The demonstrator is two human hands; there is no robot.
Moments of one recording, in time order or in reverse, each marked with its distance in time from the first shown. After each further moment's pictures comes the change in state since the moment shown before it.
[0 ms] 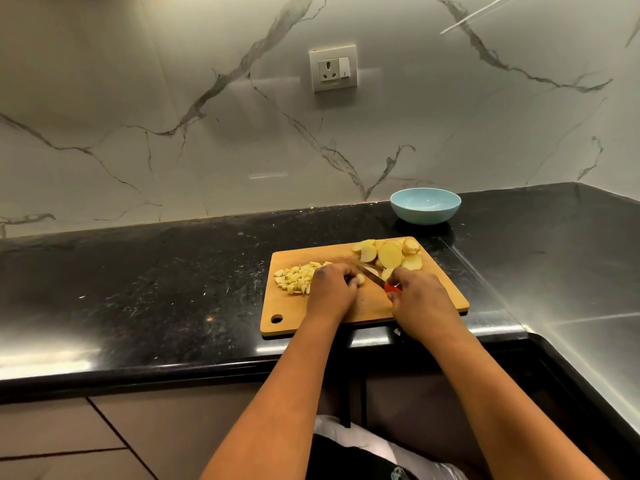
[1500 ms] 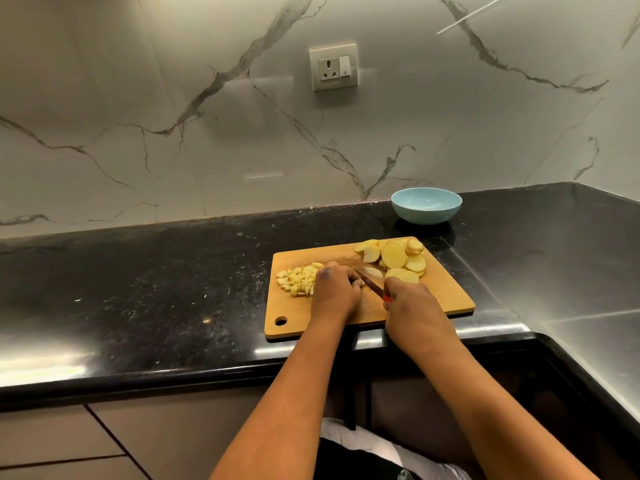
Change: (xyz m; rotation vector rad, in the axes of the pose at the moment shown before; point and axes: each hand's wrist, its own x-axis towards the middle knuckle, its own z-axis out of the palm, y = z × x) left_hand 0.005 -0.004 0.005 0.053 0.030 -0.012; right_hand -0.022 -0.029 0.002 -0.092 -0.065 0.035
